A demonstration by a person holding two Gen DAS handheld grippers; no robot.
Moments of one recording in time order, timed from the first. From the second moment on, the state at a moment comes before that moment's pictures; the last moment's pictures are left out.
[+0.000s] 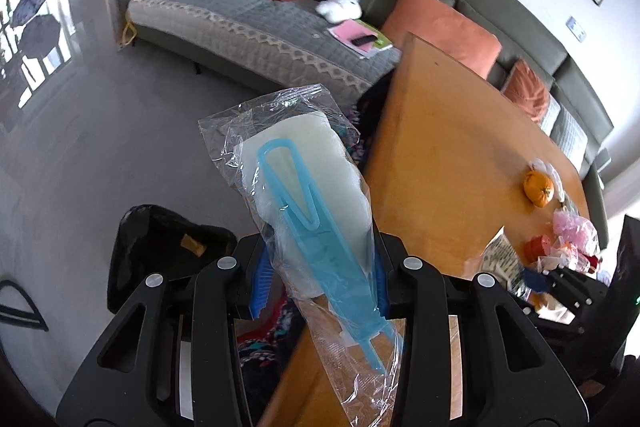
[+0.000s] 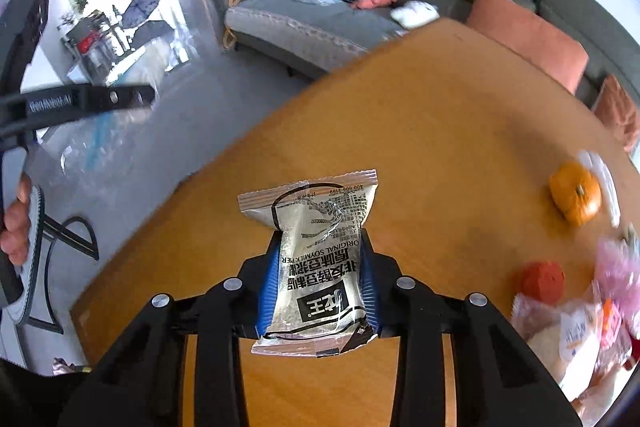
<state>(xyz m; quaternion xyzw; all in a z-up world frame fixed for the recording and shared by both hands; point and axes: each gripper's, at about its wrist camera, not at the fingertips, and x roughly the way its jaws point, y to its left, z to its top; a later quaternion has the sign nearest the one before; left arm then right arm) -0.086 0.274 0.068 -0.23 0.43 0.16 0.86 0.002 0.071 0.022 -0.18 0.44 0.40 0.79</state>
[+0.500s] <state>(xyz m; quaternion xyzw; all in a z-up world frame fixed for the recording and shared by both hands) -0.202 0.375 0.063 -0.27 0.40 0.28 0.83 -0.052 0.227 0.051 -0.20 0.41 0.52 0.72</state>
